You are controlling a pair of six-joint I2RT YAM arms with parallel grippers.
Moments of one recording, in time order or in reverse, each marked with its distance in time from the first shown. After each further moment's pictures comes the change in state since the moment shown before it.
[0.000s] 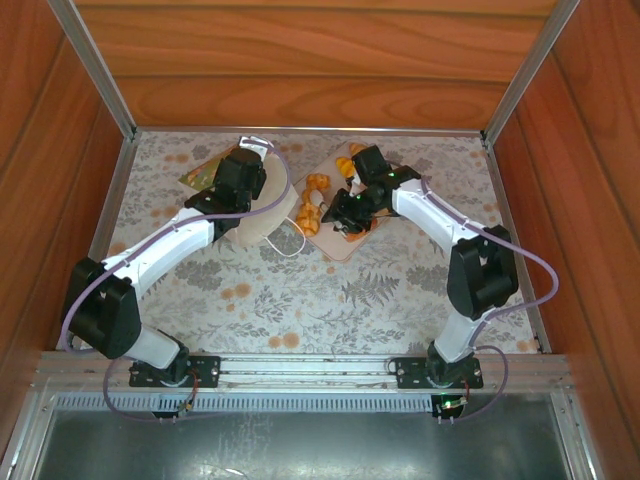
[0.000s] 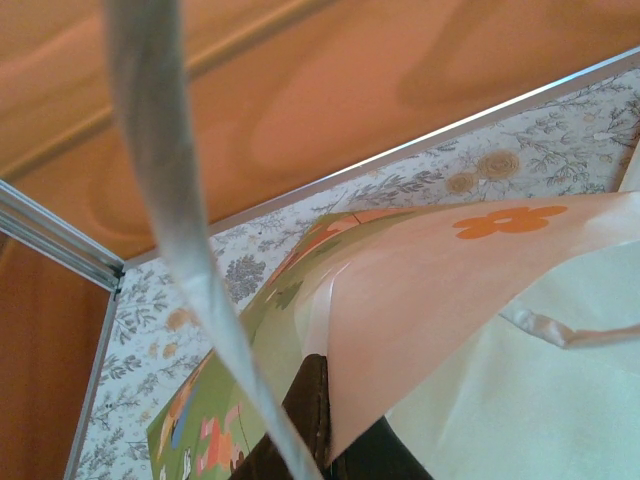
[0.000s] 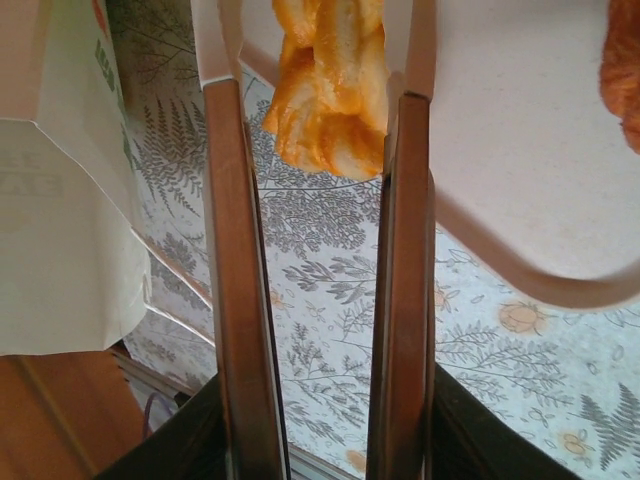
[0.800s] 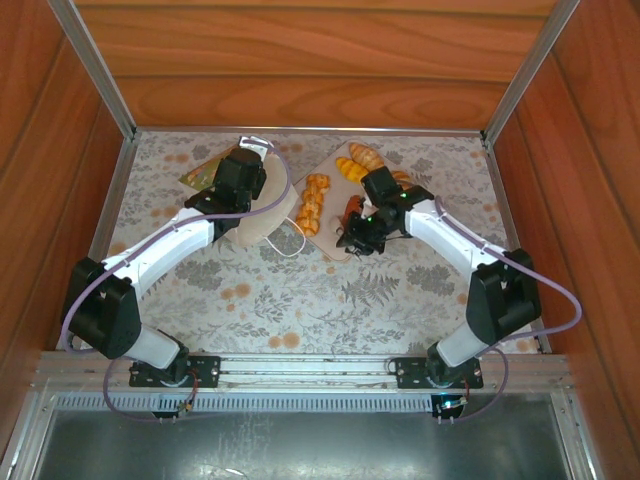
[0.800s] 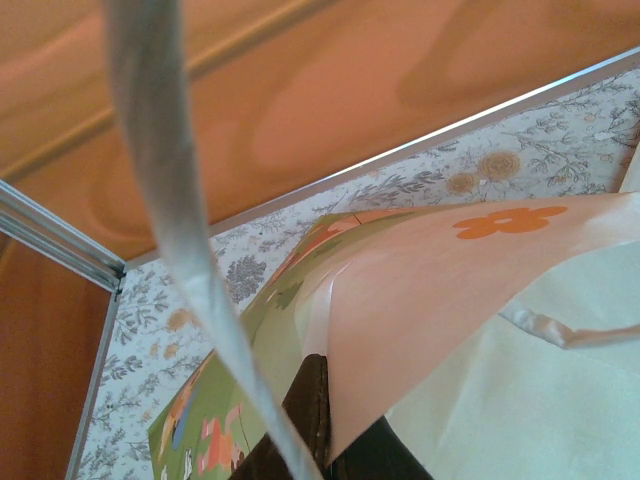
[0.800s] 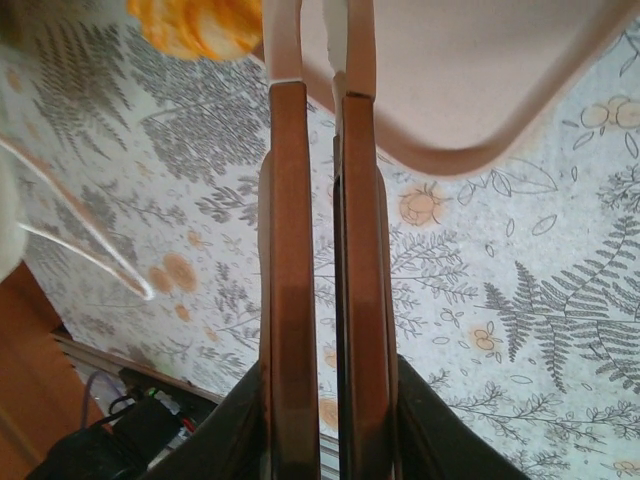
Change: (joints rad) left arm 0.000 0.000 0.000 0.001 -0.001 0.003; right arm 0.035 -0.187 -0.216 -0.061 0.065 -0.002
